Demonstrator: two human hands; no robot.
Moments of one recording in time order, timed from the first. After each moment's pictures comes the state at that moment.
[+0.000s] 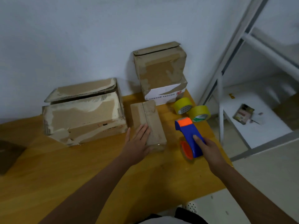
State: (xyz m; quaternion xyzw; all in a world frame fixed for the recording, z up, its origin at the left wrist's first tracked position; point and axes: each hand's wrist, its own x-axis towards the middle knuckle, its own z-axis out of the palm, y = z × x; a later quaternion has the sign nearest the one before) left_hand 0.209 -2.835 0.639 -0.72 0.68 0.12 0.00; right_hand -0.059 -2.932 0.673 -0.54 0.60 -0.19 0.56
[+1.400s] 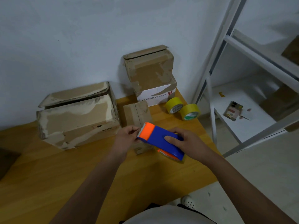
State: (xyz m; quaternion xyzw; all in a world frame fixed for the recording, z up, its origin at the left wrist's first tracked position) left_hand 0.188 -2.837 0.711 -0.72 0.29 0.43 -0.46; right_hand -0.034 -2.909 0.740 -0.72 0.41 -0.13 0.55
